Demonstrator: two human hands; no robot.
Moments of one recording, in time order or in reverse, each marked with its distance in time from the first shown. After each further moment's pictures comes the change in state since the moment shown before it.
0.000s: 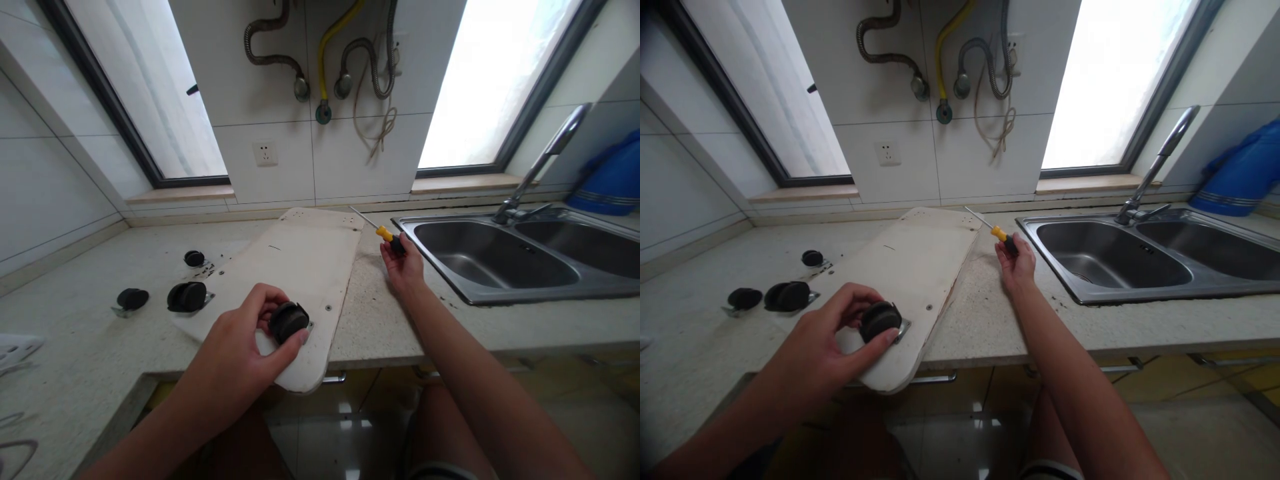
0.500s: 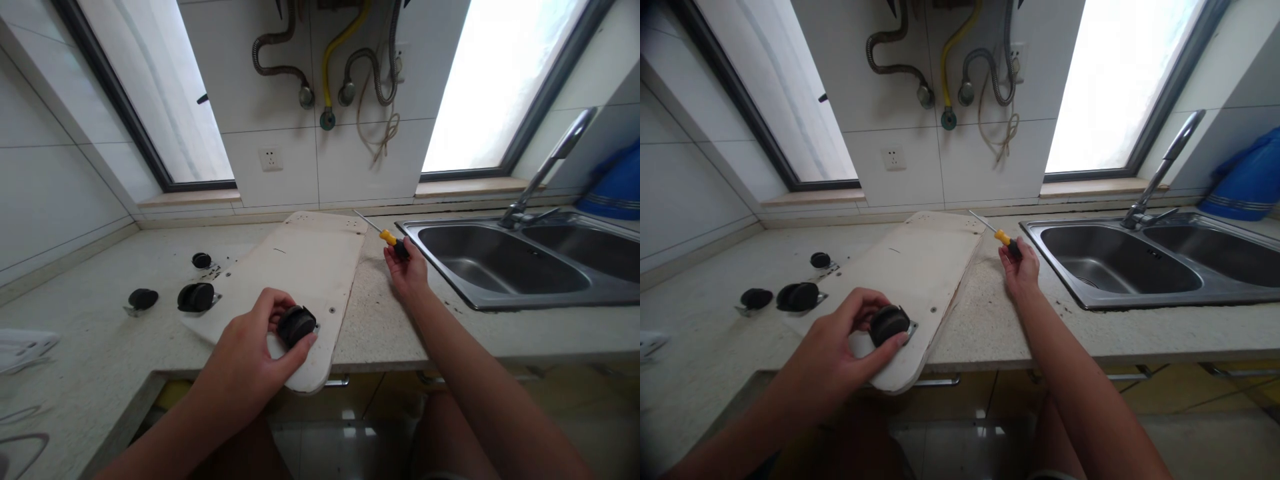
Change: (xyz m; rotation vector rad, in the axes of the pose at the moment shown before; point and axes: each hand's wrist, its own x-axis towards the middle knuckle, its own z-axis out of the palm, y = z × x) left_hand -0.004 0.014 0.003 -0.021 -0.047 -0.109; right_hand 0.000 -0.002 0.000 0.018 0.006 0.024
